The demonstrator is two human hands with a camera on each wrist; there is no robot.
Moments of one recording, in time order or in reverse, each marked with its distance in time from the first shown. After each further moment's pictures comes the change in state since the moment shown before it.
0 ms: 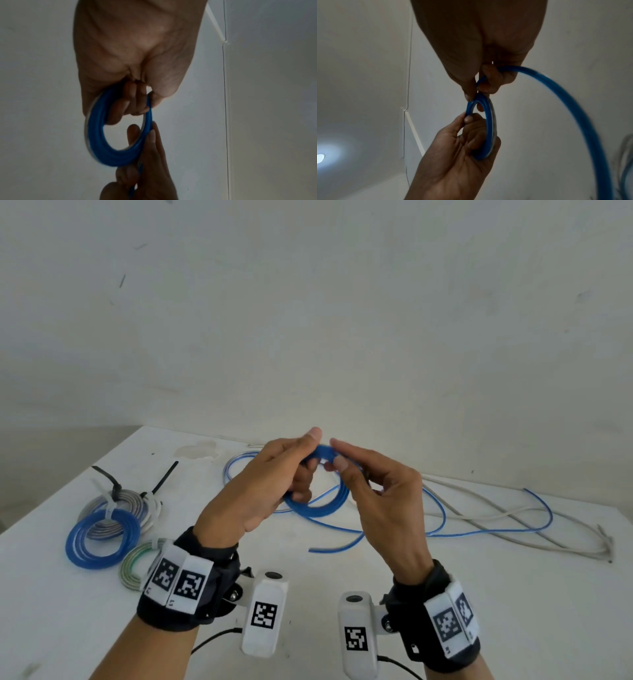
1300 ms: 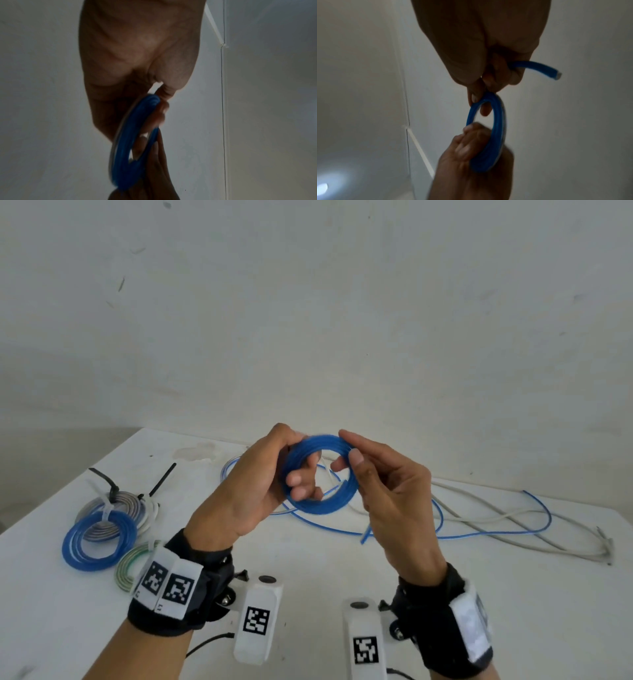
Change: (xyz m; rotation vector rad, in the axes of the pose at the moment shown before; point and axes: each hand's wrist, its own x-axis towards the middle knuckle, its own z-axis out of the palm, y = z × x) left_hand -0.004 0.010 0.006 -0.262 -0.064 -0.034; right_hand 0.002 -0.012 -0.011 0.138 -0.002 -0.012
